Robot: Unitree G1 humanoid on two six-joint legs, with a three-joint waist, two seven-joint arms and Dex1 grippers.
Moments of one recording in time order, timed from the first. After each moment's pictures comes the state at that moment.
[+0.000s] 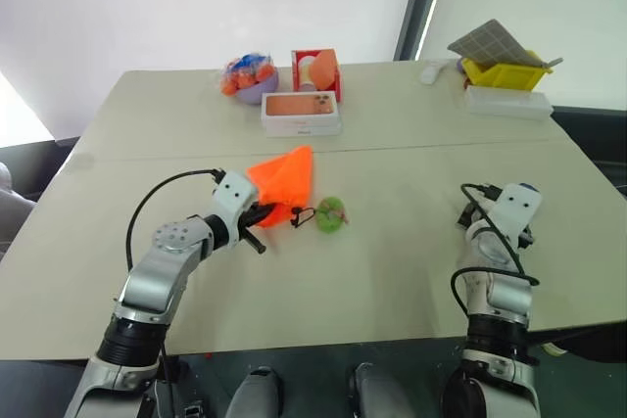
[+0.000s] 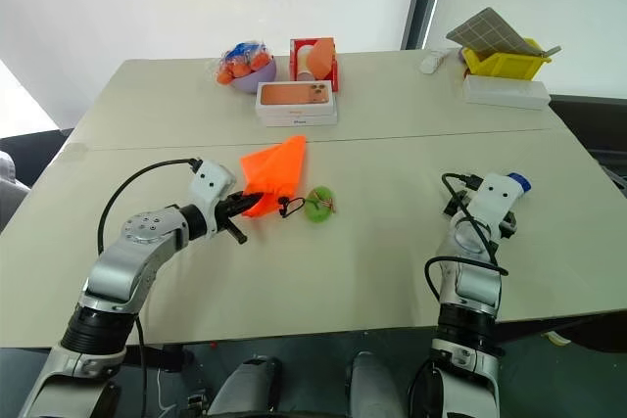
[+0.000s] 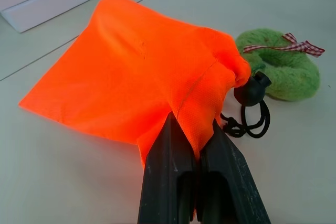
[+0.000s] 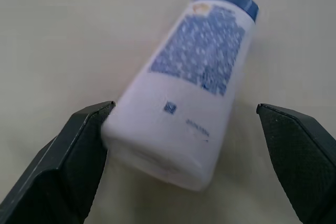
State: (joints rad) left arm -0.33 0.44 -0.07 -0.19 -0.19 0.60 -0.61; right arm -0.37 -0.09 -0.43 0.05 0.08 0.55 -0.44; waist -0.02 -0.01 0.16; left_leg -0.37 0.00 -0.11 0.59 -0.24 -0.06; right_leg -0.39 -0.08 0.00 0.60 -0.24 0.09
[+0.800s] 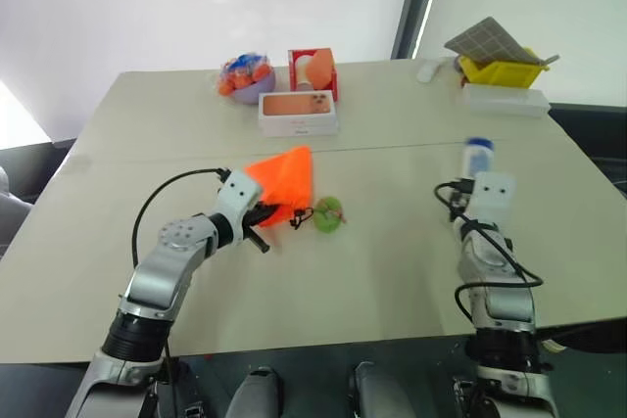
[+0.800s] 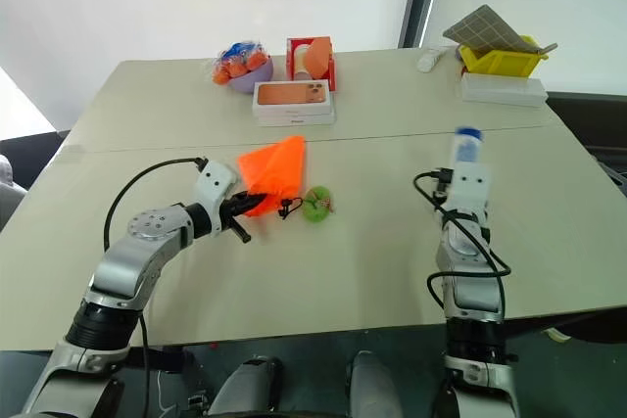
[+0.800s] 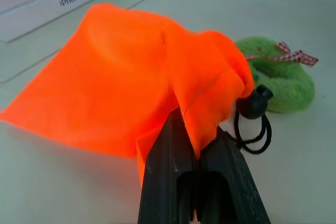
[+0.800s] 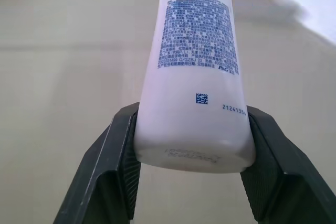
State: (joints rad) left arm -0.39 0.43 -0.08 -0.16 -0.21 0.60 -0.61; right arm -0.24 -0.28 -0.14 -0.12 0.11 0.35 0.06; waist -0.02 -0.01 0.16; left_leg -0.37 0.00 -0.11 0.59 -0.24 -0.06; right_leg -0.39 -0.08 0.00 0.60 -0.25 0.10
